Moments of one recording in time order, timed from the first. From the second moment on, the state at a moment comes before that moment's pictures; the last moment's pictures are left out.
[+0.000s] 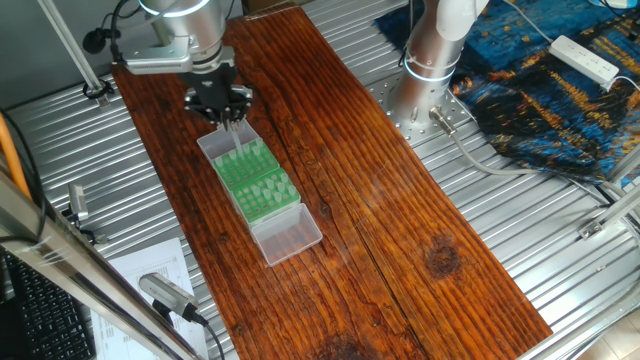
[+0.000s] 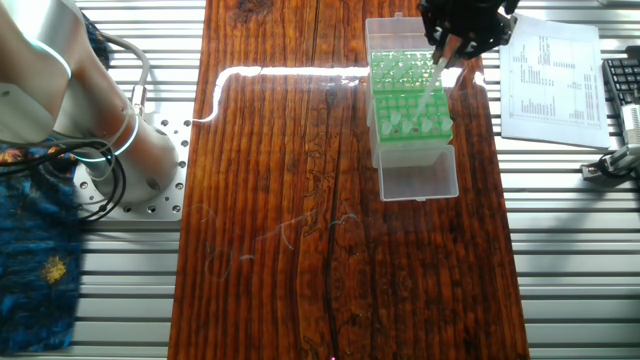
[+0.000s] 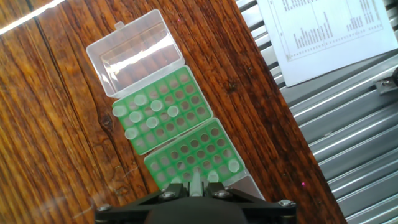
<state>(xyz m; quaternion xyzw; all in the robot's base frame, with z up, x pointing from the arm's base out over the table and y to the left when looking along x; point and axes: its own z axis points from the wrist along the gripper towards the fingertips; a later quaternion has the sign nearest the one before) 0.533 0.042 0.281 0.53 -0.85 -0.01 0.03</state>
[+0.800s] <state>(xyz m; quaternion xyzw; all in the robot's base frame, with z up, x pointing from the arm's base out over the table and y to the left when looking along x) 0.532 0.039 0.277 0.54 -0.84 -0.02 0.03</state>
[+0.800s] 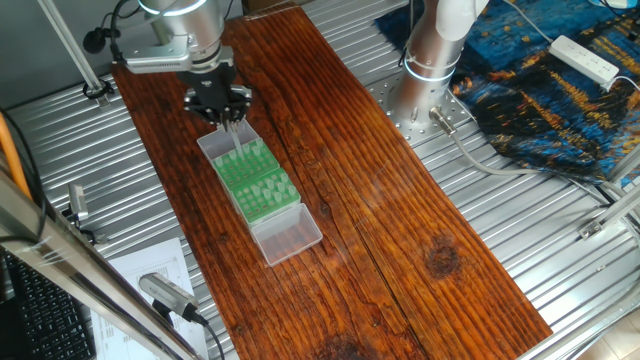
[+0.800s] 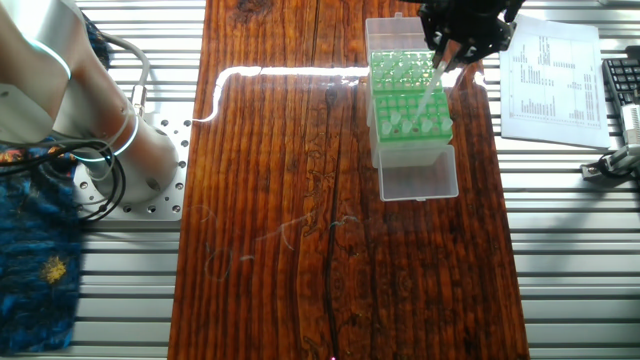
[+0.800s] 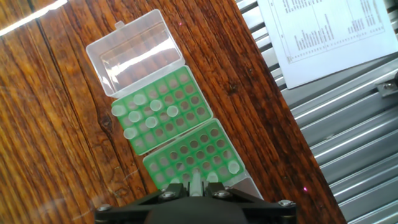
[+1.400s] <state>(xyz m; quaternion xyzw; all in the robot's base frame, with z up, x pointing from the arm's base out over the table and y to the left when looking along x) 0.532 0.037 0.273 0.54 -0.84 -0.02 0.03</state>
